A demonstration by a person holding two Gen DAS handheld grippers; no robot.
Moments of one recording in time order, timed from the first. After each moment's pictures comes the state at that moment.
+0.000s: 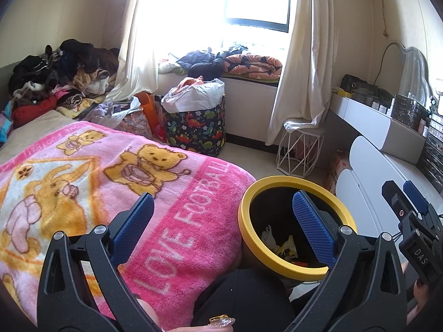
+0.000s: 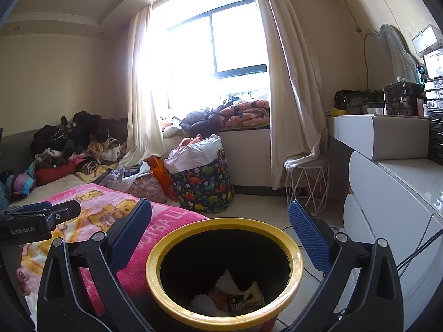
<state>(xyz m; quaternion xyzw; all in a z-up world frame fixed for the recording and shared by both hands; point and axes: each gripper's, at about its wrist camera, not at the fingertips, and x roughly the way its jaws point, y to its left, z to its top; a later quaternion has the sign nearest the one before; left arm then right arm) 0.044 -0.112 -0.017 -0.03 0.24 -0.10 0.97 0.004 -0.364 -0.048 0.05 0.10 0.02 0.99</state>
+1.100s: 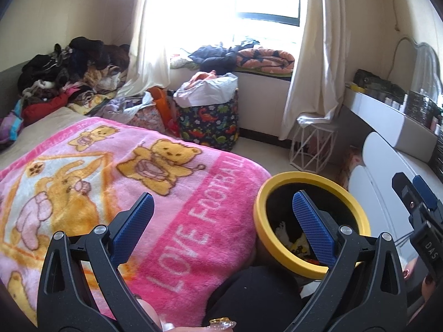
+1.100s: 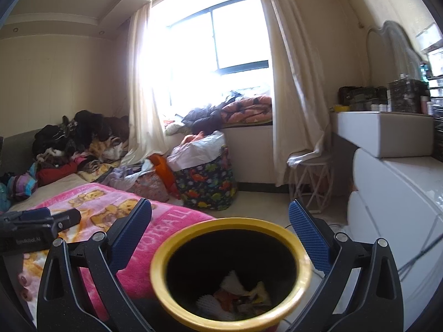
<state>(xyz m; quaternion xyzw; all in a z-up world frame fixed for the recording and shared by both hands) 0.050 -0.099 -0.014 -0.02 0.26 -0.05 0.96 0.020 -0.353 -0.043 0.05 0.11 0.04 0.99</state>
